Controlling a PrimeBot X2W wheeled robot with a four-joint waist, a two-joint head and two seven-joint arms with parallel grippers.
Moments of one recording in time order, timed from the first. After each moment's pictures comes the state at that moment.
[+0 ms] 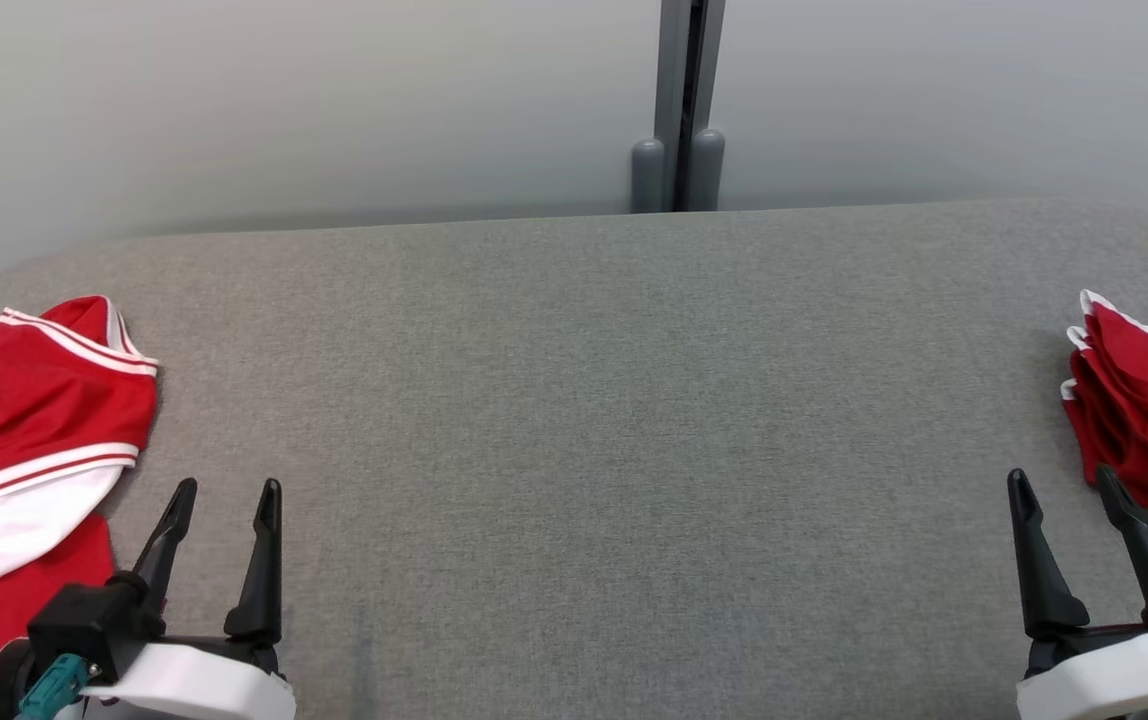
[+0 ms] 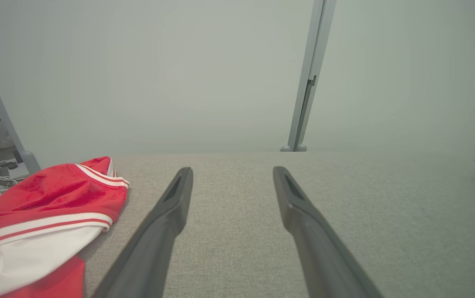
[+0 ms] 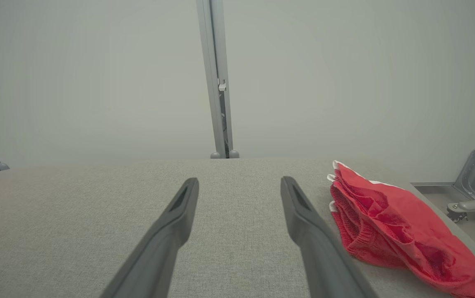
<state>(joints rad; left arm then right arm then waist) 0.04 0.32 -0.21 -0.01 -0.46 0.14 -0.16 0.10 -0.05 -0.10 -0.14 0.17 0.13 0.00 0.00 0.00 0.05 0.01</state>
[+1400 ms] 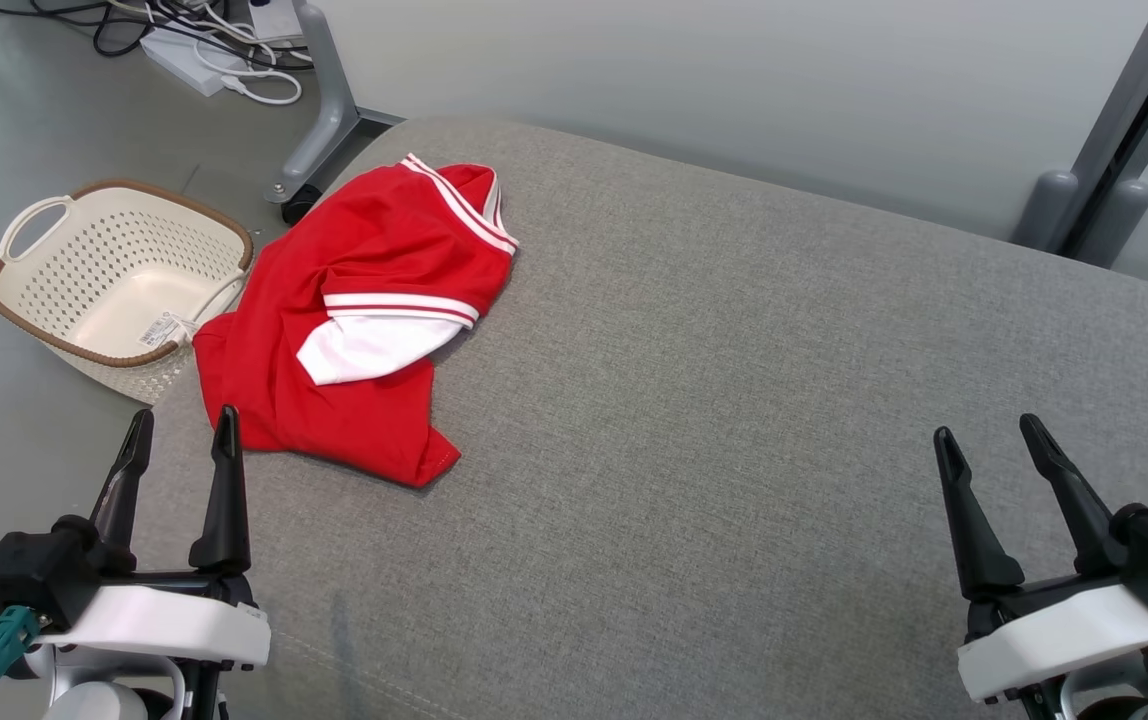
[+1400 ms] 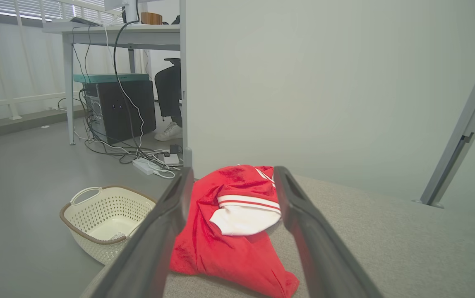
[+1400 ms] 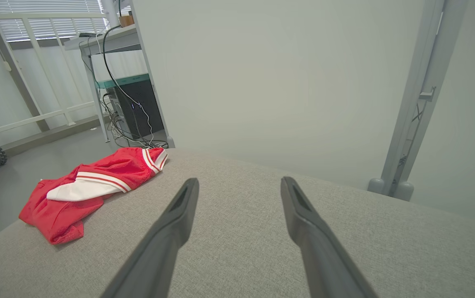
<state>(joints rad) -0.07 0.31 -0.17 0.06 -0.52 0.11 -0.24 0.02 -0.05 0.01 -0.16 0.16 0.13 0.04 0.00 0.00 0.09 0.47</state>
